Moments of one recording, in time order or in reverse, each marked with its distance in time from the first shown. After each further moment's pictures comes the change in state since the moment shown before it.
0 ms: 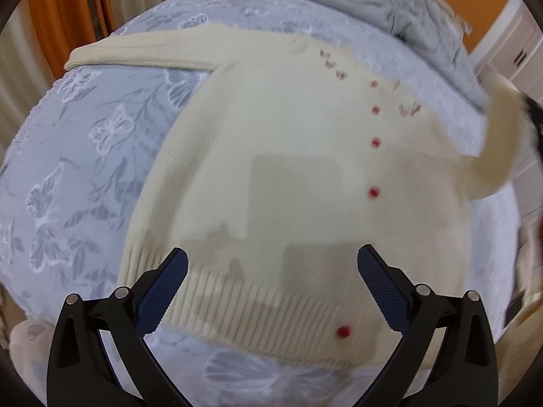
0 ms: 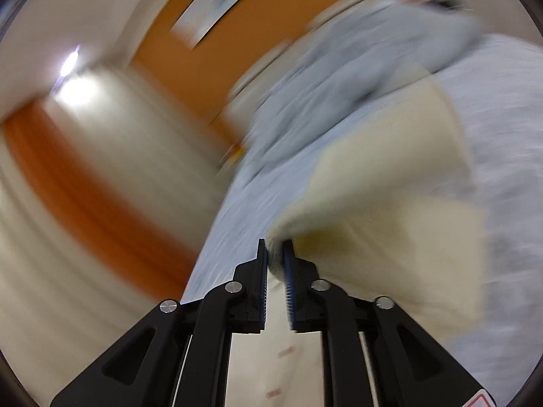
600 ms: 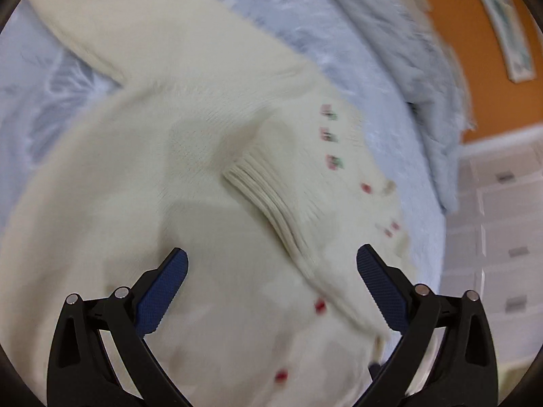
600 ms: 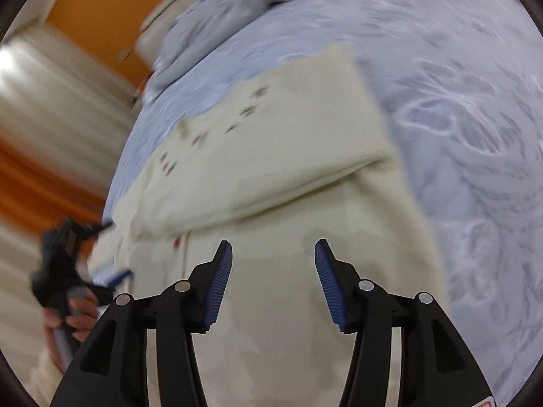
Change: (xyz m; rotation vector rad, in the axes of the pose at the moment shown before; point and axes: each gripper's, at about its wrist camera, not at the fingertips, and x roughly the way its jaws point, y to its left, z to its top) left arm 0.146 -0.005 0.151 -0.423 0.085 -0.270; right arm 0.018 -0.103 -0.121 0.242 0.191 -0.394
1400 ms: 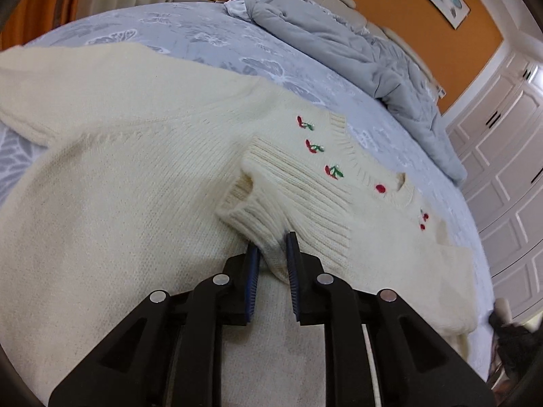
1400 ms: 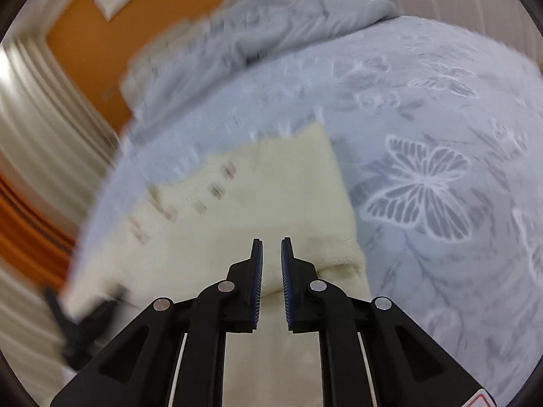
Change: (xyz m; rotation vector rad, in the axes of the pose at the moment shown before) left arm 0.039 -0.004 -0.012 0.377 -0.277 -0.018; right arm 0.008 0.019 0.043 -0.099 -0.189 -0.173
